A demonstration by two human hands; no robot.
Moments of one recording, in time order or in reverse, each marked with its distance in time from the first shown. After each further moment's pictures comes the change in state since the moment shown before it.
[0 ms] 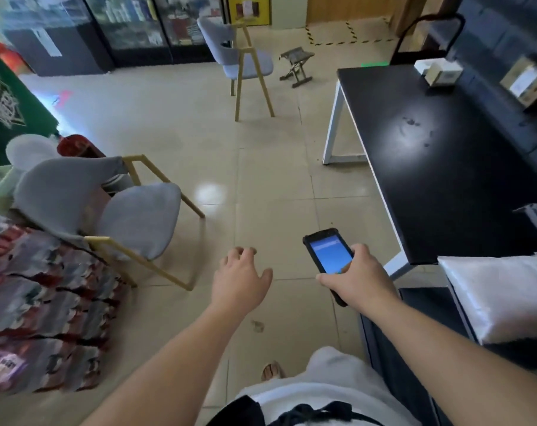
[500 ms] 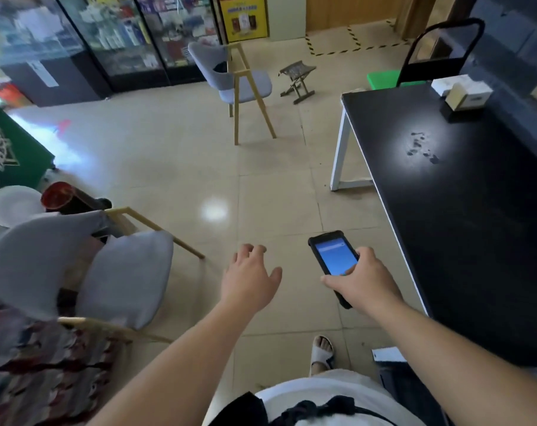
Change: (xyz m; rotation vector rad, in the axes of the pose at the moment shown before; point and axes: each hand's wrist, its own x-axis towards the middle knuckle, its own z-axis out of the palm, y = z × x) left_hand 0.266 0.096 -0.066 0.040 0.012 0.047; right_hand 0.256 -0.092 -0.071 0.102 0.005 0.026
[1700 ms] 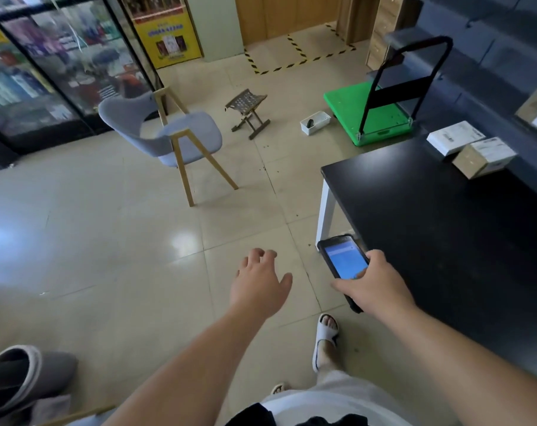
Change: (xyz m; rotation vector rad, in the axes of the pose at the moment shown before) left_hand 0.577 0.154 -0.118 0.064 -0.132 0.246; right_hand 0.498 -0.211 -0.129 0.116 0.123 0.222
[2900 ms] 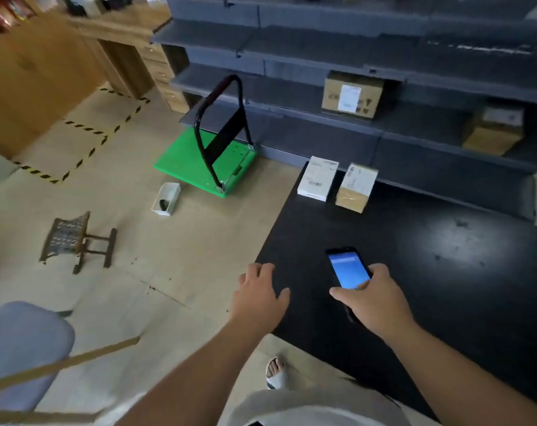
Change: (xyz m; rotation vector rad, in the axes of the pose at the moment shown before) left_hand 0.418 0.275 -0.036 0.283 -0.374 0.660; right_hand 0.288 -0.029 -0.146 0.522 0.401 0.645
